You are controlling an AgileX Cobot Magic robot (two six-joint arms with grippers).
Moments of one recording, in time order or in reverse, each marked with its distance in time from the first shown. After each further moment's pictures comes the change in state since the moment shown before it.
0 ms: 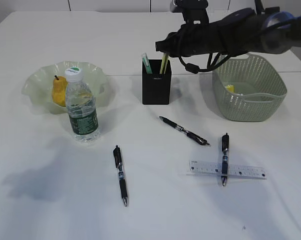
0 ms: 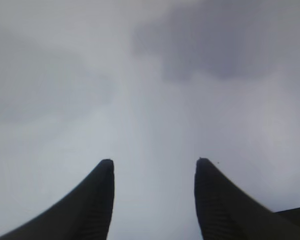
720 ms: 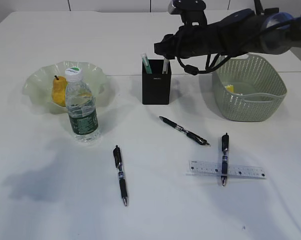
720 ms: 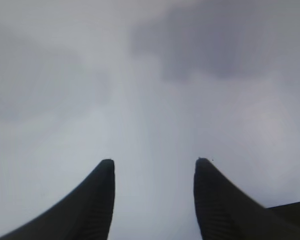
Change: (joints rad) left arm 0.000 0.000 0.000 -0.013 0.009 0.000; right arm 0.000 0.007 0.000 0.006 0.036 -0.006
